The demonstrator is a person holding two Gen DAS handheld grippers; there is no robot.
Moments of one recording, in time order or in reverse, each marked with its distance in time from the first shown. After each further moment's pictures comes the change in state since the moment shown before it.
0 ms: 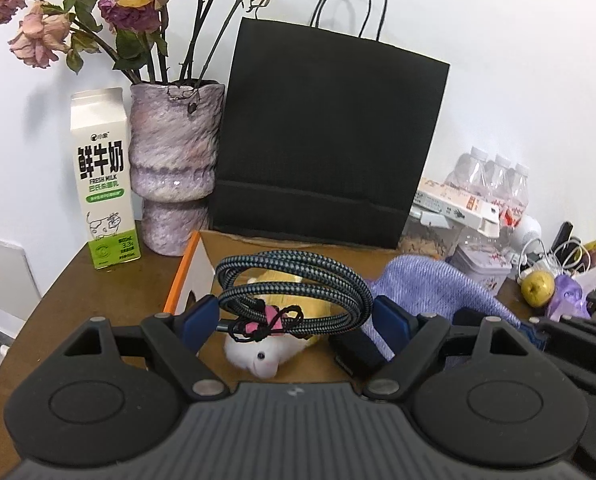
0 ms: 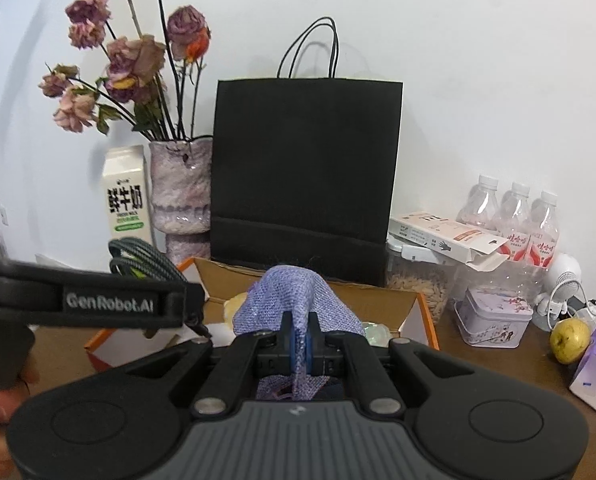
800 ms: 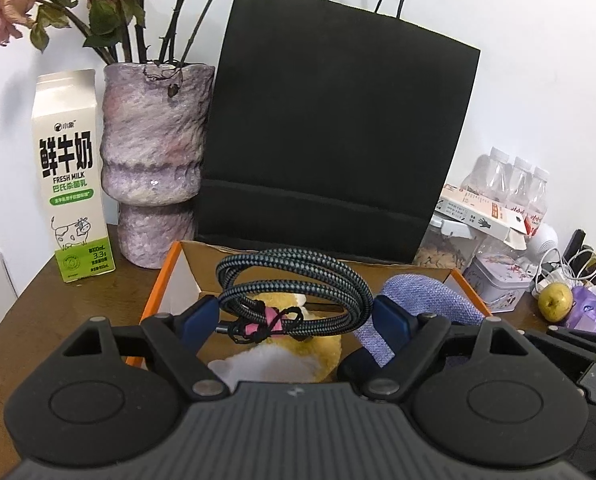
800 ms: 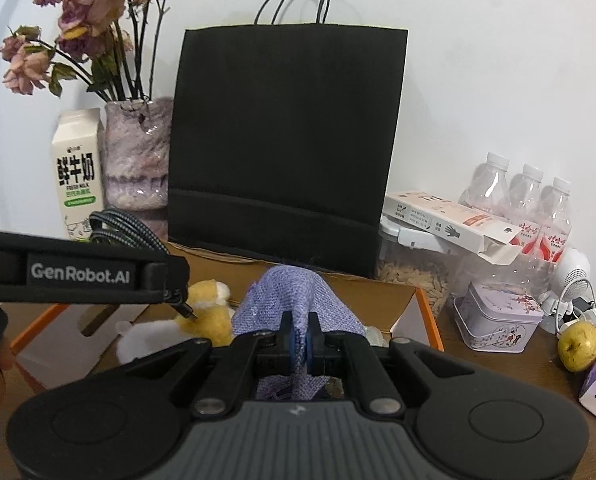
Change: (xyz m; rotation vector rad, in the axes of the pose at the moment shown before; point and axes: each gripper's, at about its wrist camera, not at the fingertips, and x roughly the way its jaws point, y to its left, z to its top) left arm 0.063 0.008 0.008 0.003 -0.005 -0.019; right arm 0.076 -0.008 -0.005 -0.021 0.052 -0.071
